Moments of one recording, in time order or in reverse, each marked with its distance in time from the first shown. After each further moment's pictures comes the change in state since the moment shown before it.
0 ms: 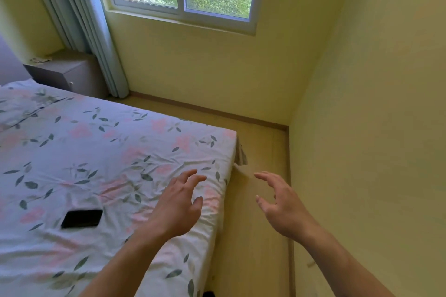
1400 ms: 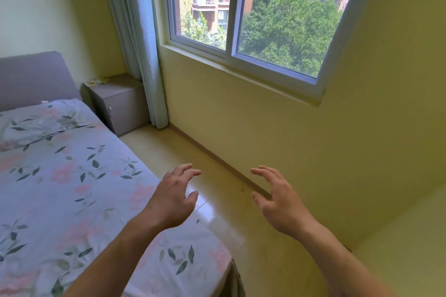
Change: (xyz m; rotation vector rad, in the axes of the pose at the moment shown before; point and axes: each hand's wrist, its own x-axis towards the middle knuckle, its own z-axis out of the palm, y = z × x) left_hand 0.740 0.083 -0.043 0.007 0.346 -0.337; right_hand 0.816 0.083 -0.253 -0.034 -0.286 -0.417
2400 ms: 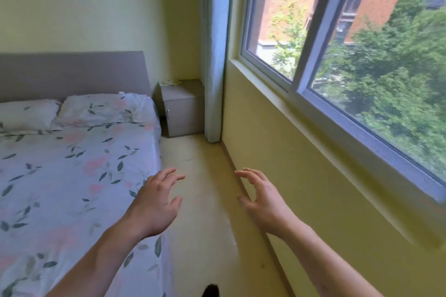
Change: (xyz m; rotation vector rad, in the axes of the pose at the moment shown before) left_hand 0.366 0.044 0.016 0.071 0.279 -0.522; right_hand 0.505 0.087 -0.100 -0.047 -0.427 -0.414
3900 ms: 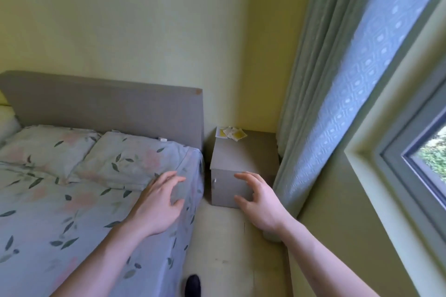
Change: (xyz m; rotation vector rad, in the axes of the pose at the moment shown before) left_hand 0.844 -0.258 -0.151 -0.007 0.174 -0.400; right_hand 1.024 -0.041 0.025 0.073 -0.296 -0.315
